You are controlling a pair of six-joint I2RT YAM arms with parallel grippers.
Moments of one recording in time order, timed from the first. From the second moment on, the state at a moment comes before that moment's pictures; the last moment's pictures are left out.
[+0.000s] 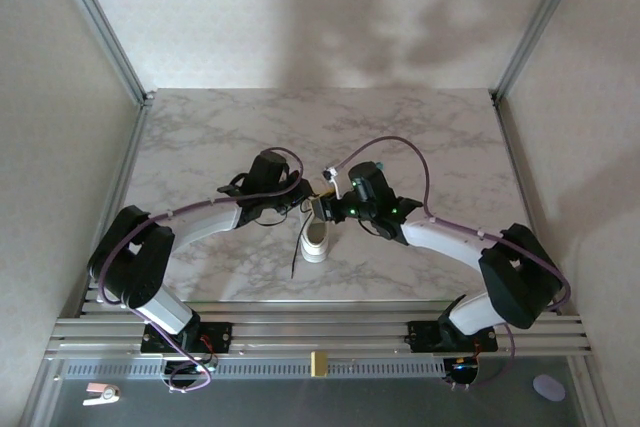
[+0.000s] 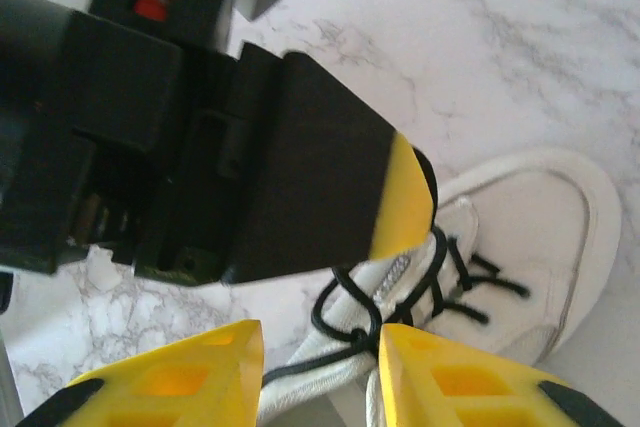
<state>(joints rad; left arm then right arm) -0.55 1.59 0.89 0.01 0.24 -1.08 0.76 1.46 0.83 0.08 -0.27 0.21</state>
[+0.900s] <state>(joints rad) -0.54 1.59 0.90 -0.01 0.29 -1.14 0.77 1.52 0.78 0.22 -0.21 0.13</state>
